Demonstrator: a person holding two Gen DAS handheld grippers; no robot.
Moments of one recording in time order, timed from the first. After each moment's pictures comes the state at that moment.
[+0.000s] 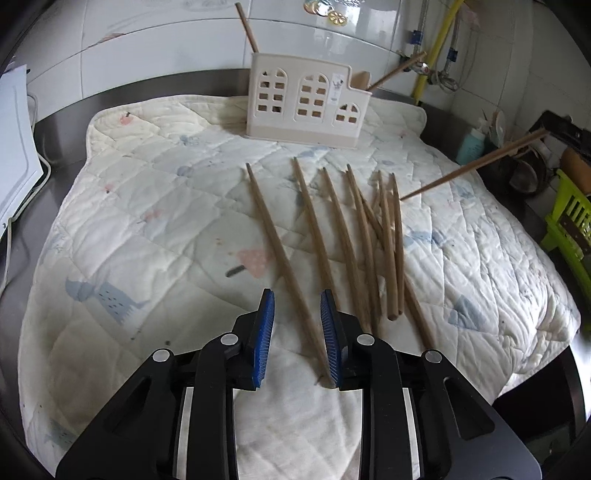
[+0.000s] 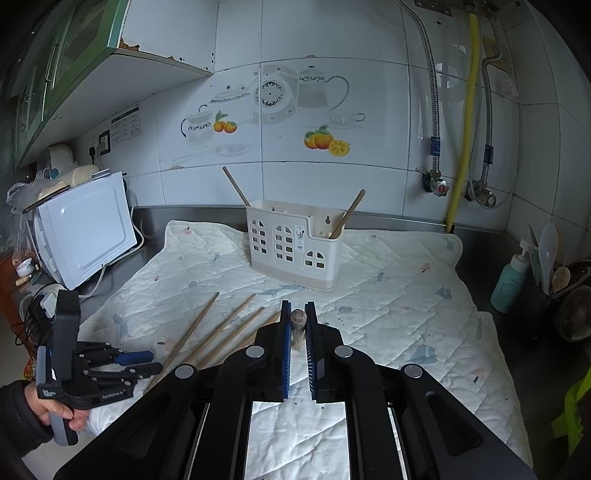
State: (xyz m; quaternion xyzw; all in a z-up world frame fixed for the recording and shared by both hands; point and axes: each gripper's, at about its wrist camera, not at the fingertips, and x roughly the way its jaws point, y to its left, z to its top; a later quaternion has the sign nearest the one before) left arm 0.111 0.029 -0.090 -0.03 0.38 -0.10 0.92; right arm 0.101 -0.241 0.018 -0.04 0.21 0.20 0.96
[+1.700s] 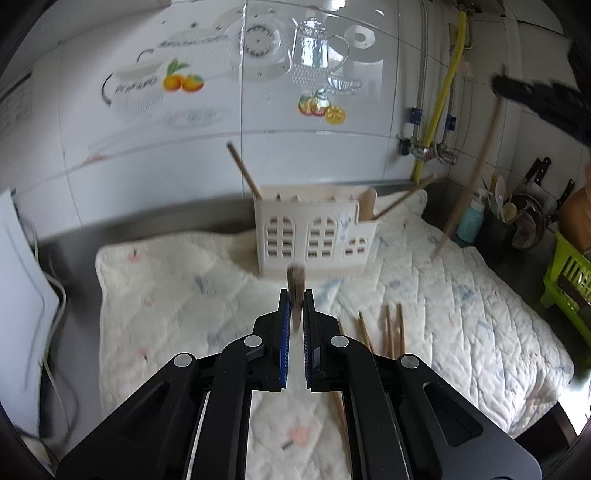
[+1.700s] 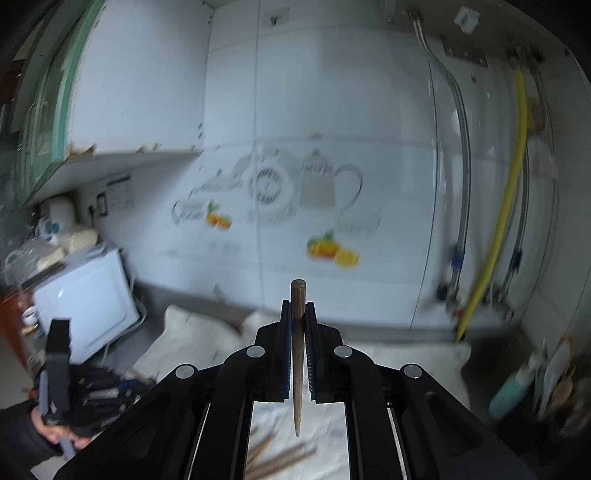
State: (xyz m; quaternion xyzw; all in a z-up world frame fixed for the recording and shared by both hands) left arm 0.198 0.043 0.051 0.01 0.28 -0.11 0.95; right arm 0.213 -0.220 0.178 -0.04 0.14 0.22 0.96
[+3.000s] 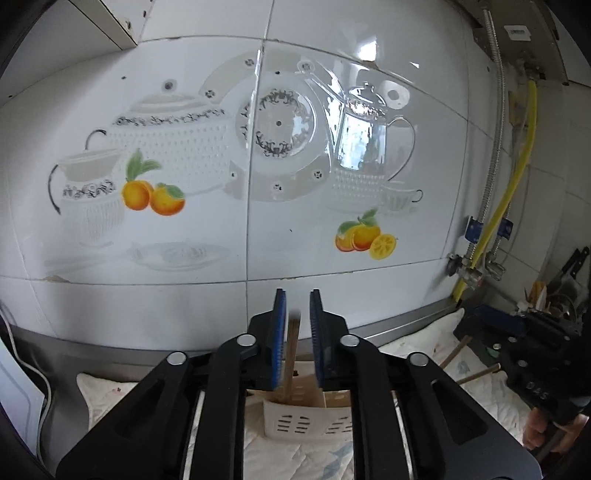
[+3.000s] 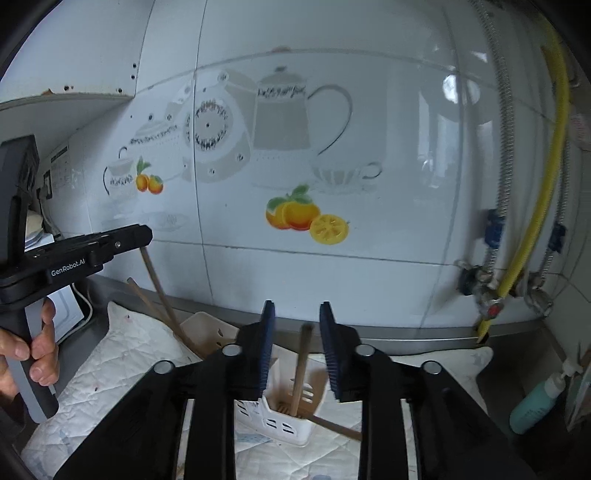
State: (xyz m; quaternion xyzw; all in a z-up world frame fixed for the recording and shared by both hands) left arm 0.361 0.031 0.138 -0.04 0.19 -0.07 0.98; right arm 0.337 -0.189 0.108 -0.05 0.18 0.18 0.97
